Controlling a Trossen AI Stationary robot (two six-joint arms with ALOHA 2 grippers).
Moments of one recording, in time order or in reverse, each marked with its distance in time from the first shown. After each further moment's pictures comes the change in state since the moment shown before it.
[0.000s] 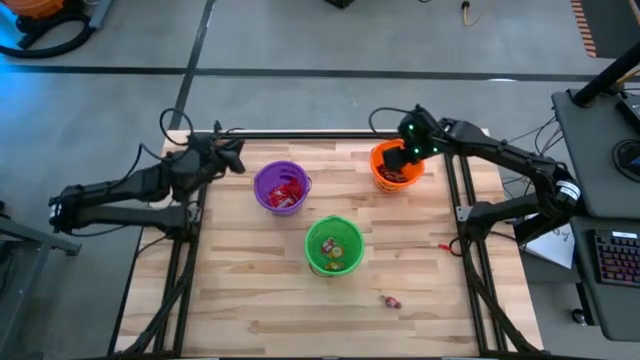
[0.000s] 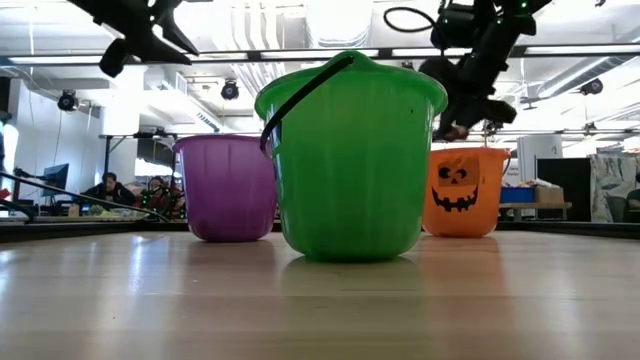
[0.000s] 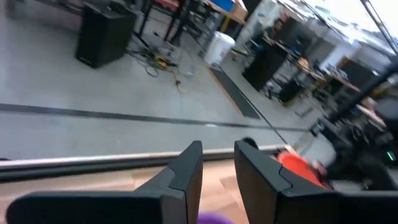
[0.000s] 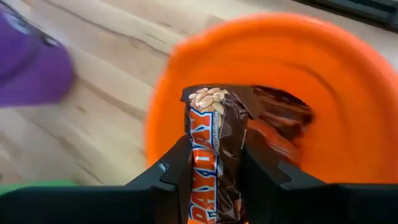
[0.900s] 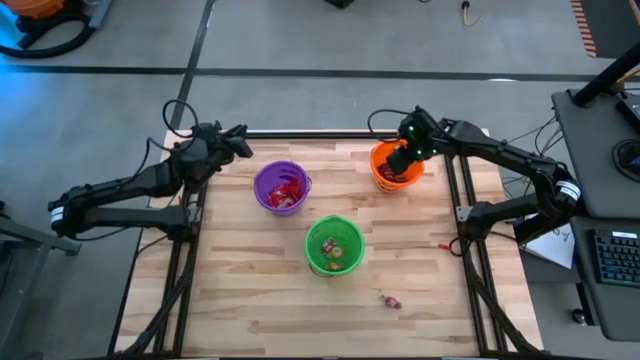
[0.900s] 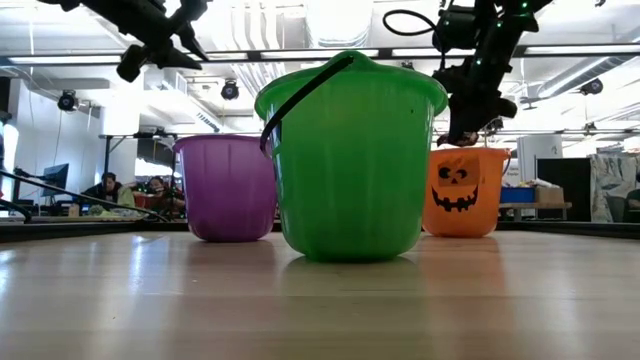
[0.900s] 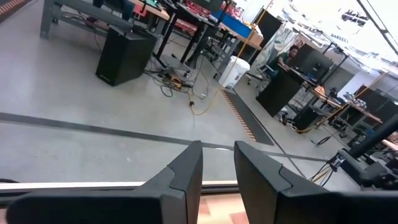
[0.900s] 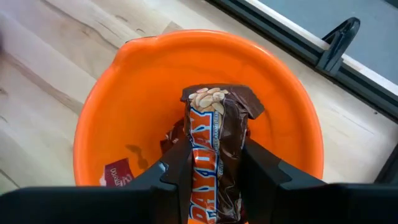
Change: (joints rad) left arm 0.134 0.107 0.000 0.185 0.002 0.042; right arm 0.000 -0.002 -0.003 -0.043 0.183 -0.229
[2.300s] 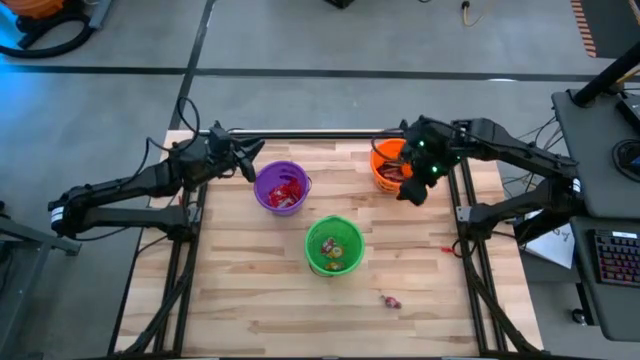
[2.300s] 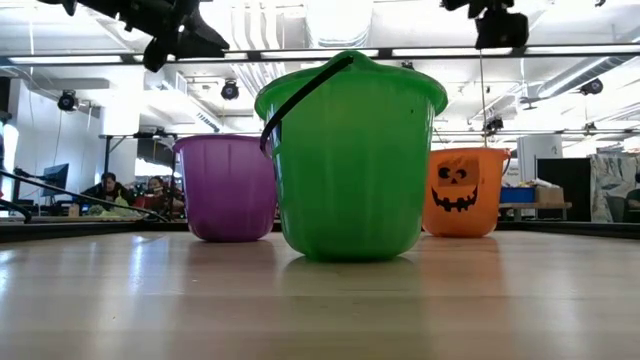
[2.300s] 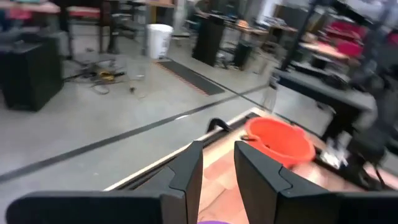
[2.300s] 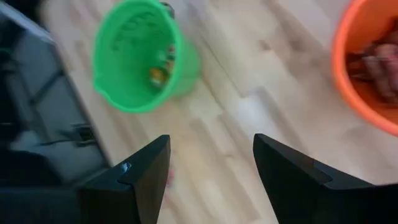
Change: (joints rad) left arm -0.003 0.000 0.000 0.024 0.384 0.371; right arm 0.331 -0.004 0.404 -0.457 -0.433 0.144
